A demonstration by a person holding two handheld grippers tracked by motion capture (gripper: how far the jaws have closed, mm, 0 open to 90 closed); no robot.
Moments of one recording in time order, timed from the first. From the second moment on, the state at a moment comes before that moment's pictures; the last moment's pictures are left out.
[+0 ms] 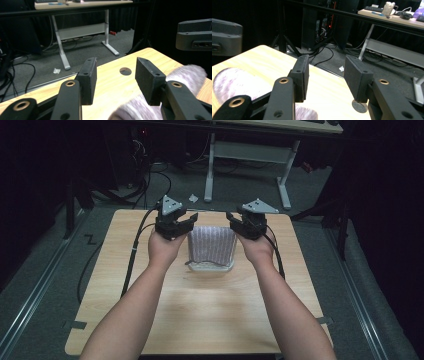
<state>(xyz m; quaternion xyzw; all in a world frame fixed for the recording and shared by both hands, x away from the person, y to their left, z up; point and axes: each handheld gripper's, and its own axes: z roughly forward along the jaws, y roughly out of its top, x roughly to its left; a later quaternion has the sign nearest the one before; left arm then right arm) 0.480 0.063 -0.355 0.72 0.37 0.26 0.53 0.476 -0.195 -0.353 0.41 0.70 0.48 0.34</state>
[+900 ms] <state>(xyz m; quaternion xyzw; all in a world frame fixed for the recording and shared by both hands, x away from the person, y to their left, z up) 0.422 0.087 -0.402 0.75 0.37 0.22 0.51 0.402 -0.220 -0.406 0.42 0.73 0.44 0.32</state>
